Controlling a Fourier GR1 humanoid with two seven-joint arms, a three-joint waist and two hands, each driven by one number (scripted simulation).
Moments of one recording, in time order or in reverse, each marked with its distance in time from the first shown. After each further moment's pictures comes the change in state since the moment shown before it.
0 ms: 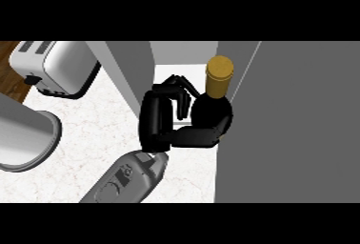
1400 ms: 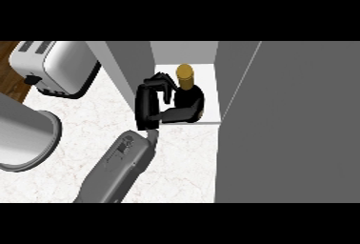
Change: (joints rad) left arm -0.064 0.002 0.154 0.442 0.111 -0.117 -0.343; right arm -0.004 0.010 -0.021 0.013 -0.018 0.011 -0.019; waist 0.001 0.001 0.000
